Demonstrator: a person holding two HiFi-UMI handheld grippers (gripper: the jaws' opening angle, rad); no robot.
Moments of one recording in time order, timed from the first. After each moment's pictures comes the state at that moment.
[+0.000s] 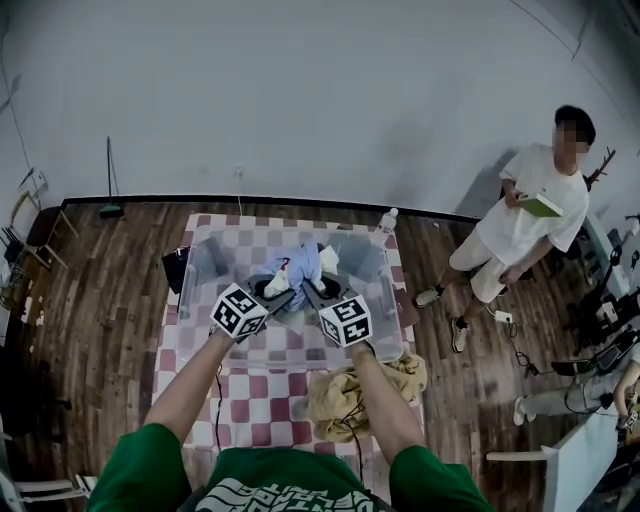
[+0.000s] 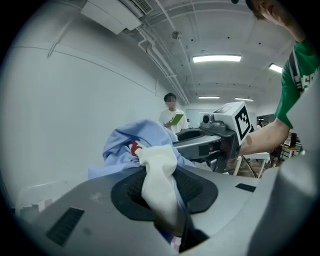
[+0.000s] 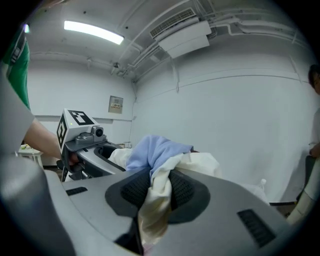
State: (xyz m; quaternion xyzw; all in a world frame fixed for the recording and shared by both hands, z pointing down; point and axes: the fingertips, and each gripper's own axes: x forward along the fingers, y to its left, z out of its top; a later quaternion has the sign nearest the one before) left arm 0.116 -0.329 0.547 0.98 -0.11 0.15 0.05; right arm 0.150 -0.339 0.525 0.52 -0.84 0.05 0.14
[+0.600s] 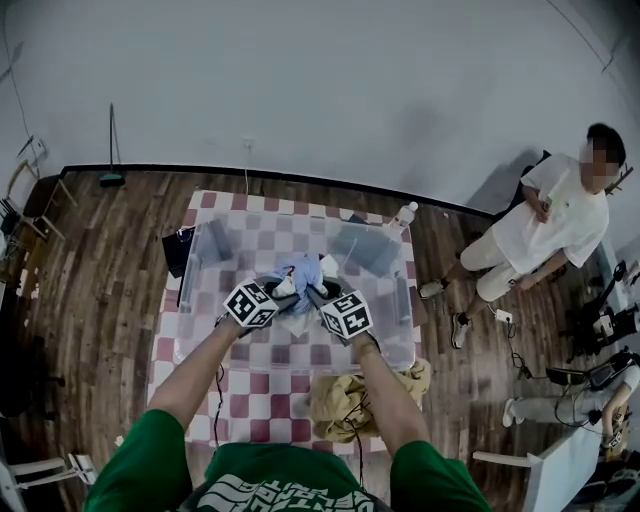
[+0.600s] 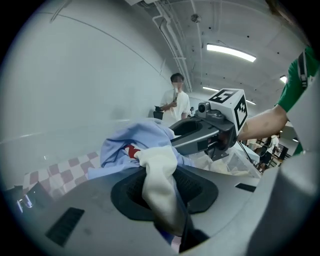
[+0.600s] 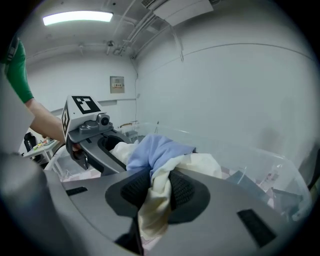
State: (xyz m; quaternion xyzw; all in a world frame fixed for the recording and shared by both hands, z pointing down) left arm 0.117 -0.358 0.661 0.96 -0.07 0.23 0.13; right arm 0.146 -0.376 0.646 0.46 -0.84 0.14 0.25
